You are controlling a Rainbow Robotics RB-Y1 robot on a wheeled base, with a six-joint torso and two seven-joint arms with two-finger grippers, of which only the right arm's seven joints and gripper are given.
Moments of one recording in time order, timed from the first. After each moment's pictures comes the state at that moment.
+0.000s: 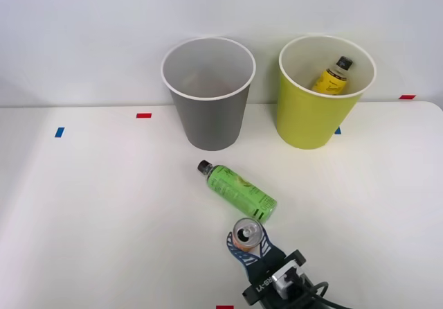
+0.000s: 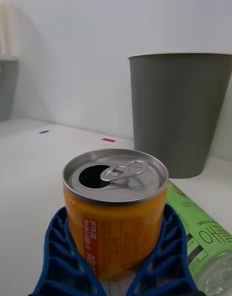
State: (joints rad) arm 0.06 -0.62 1.10 -1.67 -0.88 -0.80 2.25
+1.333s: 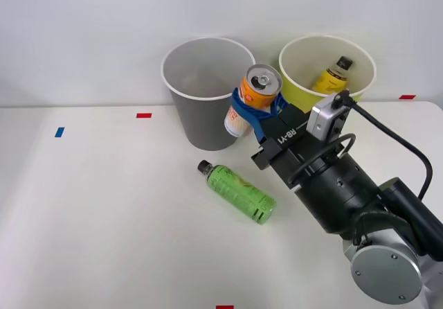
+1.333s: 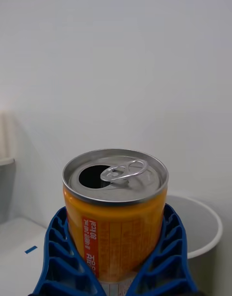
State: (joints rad) arm -0.13 -0.63 0.60 -2.14 -1.18 -0.24 2.21
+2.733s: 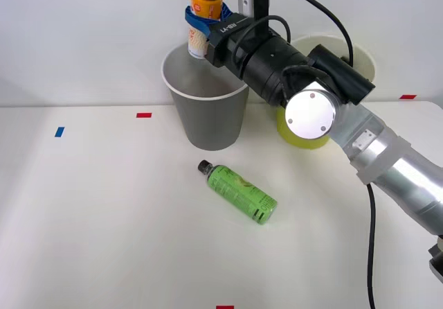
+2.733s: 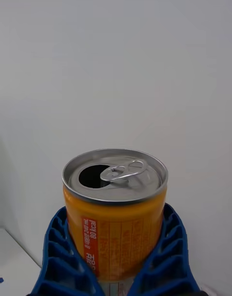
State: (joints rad) arm -0.78 -0.47 0.62 -1.52 -1.33 -0.06 2.14
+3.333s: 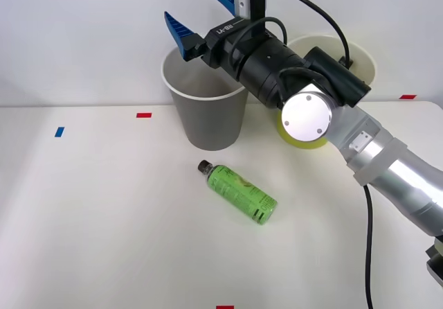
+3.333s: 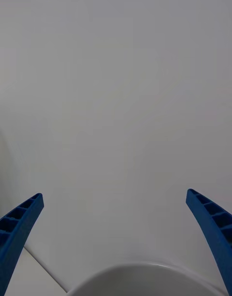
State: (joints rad) arm -0.78 -0.47 0.62 -1.52 -1.32 -0.07 2.14
